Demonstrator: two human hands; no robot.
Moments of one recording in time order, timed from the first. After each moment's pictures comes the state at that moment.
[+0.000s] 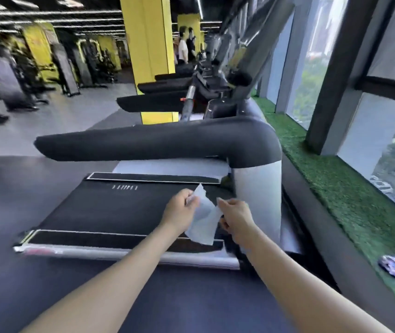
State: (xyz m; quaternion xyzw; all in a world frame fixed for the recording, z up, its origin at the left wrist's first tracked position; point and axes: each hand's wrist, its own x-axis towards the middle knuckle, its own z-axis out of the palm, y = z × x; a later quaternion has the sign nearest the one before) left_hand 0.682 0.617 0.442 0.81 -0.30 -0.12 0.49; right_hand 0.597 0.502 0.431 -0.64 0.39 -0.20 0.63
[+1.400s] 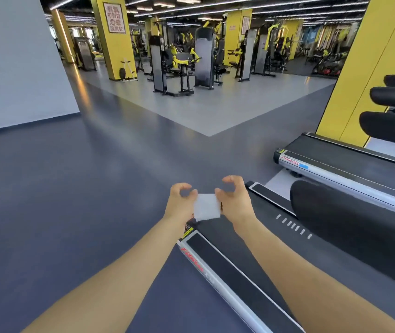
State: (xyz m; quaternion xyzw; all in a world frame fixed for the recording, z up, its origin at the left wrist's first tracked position) left_hand 1.345 1.081 0.420 0.70 0.17 0.02 0.69; right_hand 1.355 0.954 0.424 -0.76 0.06 -0.01 0.65
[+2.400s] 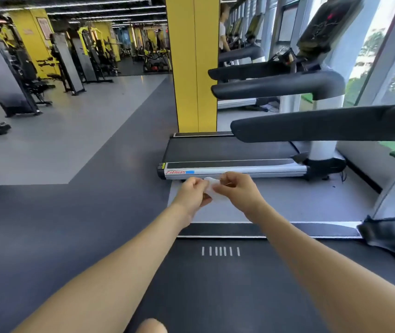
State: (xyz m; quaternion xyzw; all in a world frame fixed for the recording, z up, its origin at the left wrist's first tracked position) left_hand 1.785 0.774 0.477 0.68 -0.18 -0.31 0.64; right_hand 1.693 0.679 0.485 -0.77 0.22 -0.22 0.56
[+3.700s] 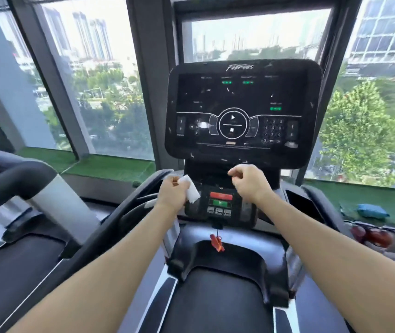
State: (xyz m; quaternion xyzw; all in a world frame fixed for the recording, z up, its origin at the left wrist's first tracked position) left_hand 1.534 0.097 0.706 0.46 -0.58 -0.54 0.40; right_hand 1.367 0.175 0.732 -0.50 0.78 -0.37 0.11
